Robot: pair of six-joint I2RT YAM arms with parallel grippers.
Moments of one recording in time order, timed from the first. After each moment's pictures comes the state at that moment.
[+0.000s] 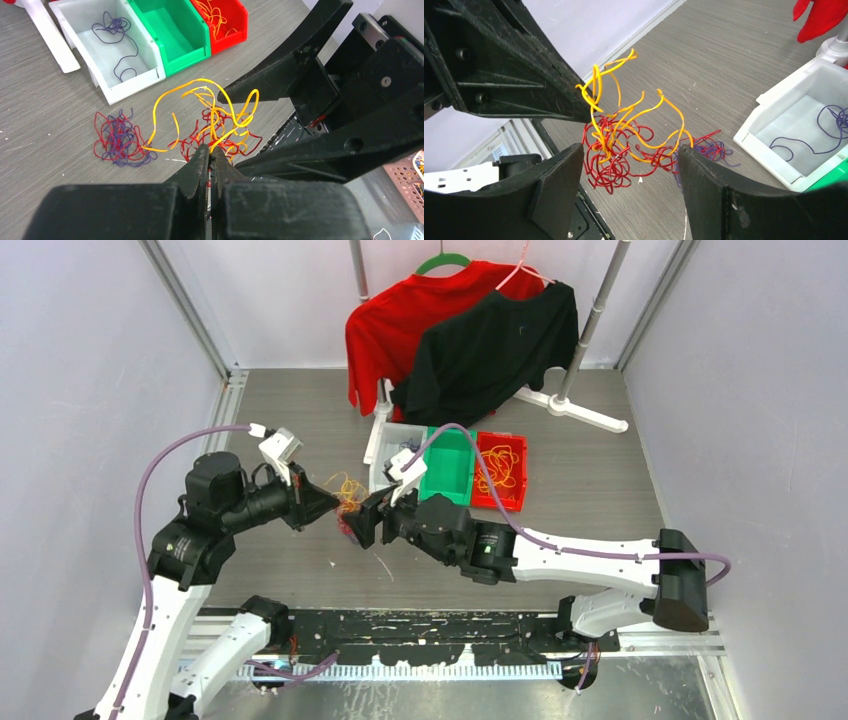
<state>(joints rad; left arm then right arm) -0.31 0.72 1.08 -0.77 0.56 -0.14 1.29 1.32 1.01 0.18 0.39 0.35</state>
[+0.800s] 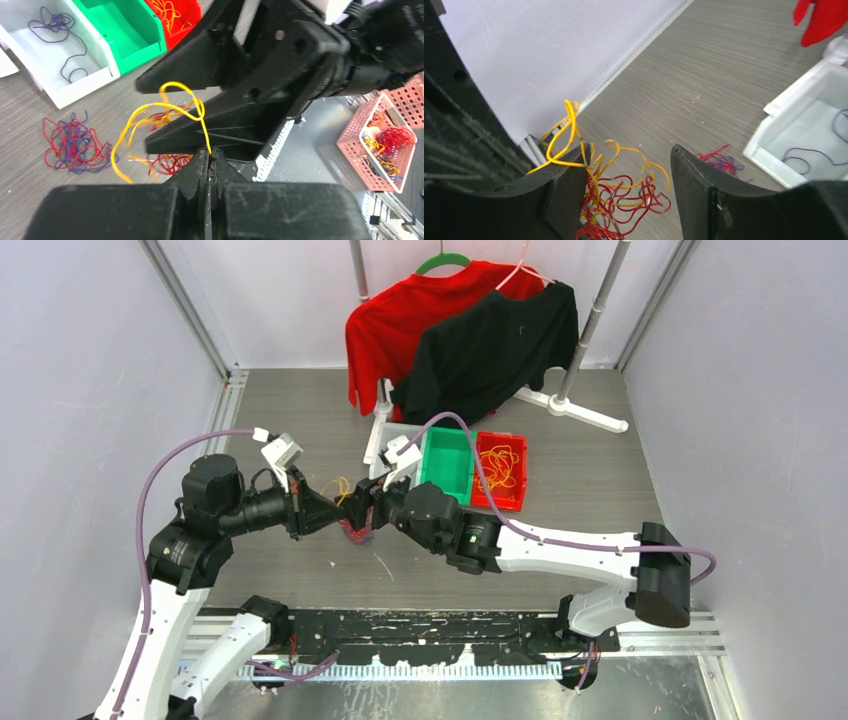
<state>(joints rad) -0.31 0.71 1.08 -0.79 0.72 -0.19 1.25 1.39 1.06 0.25 0.41 0.42</state>
